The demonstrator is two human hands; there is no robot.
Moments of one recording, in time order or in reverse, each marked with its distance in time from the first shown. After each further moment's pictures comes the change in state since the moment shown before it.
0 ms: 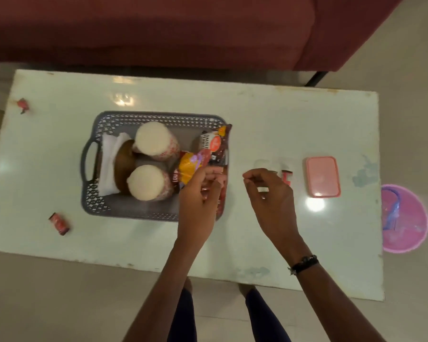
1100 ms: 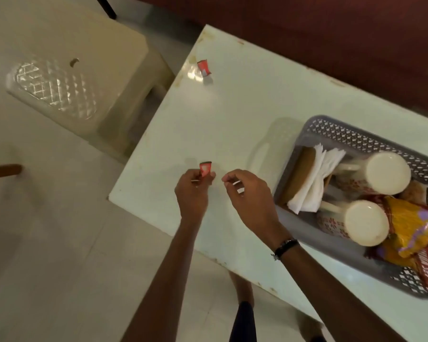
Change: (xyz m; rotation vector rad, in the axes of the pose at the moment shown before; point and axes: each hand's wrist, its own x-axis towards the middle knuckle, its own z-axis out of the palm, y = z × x) left_hand 0.086 -0.233 -0.345 -0.051 0.531 -0.462; right_hand -0.023 -0.147 0.407 -0.227 -0.498 -0.225
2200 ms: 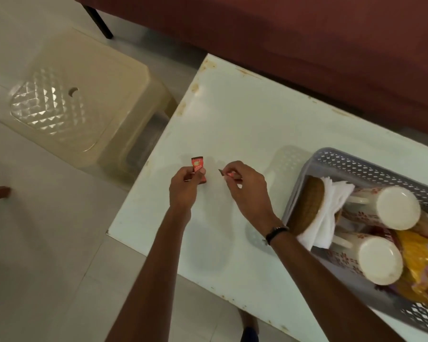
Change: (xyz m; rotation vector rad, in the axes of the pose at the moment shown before) left_hand 0.072 0.044 -0.013 -0.187 -0.187 -0.171; right_hand 0.083 0.000 0.014 -0.017 0.124 -0.097
